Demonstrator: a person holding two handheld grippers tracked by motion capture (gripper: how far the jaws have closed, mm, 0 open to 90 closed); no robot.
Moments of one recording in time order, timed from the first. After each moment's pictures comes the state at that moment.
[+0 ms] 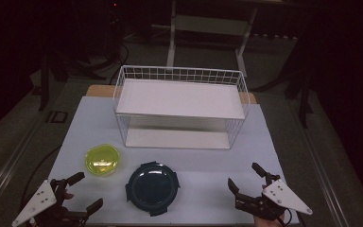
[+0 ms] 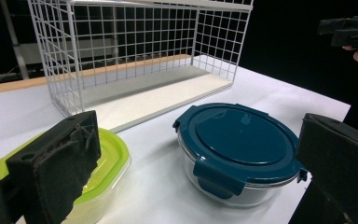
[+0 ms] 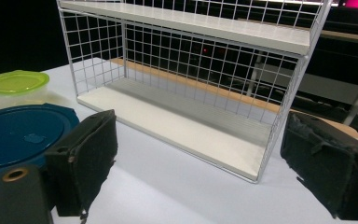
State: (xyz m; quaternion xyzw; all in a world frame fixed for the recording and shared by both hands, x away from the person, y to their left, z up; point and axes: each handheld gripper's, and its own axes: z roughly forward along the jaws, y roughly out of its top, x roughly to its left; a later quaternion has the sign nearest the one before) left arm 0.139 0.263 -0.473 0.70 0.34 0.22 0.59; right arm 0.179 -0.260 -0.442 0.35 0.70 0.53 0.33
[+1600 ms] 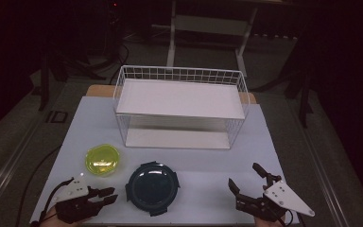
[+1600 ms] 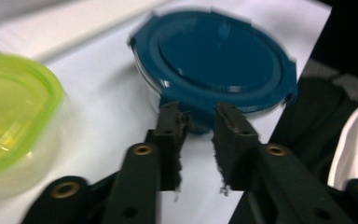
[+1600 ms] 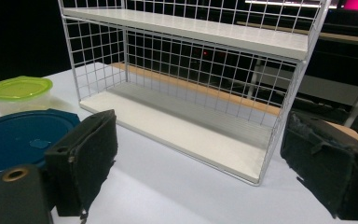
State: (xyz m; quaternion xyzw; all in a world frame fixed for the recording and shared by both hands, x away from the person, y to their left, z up) left arm 0.171 0.232 -0.489 0.83 0.31 0.09 0.45; right arm 0.175 -0.259 -0.438 0.35 0.69 0.54 0.33
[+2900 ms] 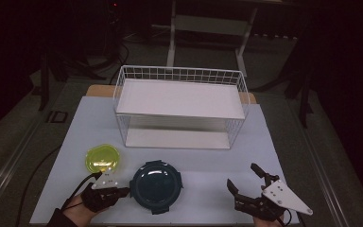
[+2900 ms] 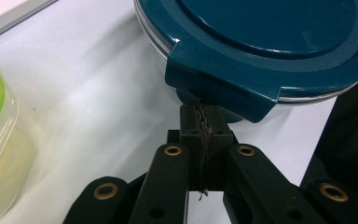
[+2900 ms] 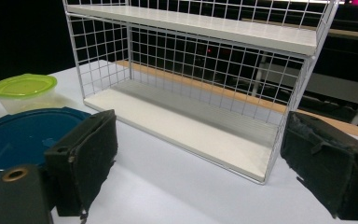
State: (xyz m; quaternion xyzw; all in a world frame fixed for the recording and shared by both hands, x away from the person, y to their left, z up) left arm 0.207 0.191 -0.507 0.87 0.32 0.08 0.36; right arm 0.177 -0.258 -0.440 0.35 0.69 0.54 0.32
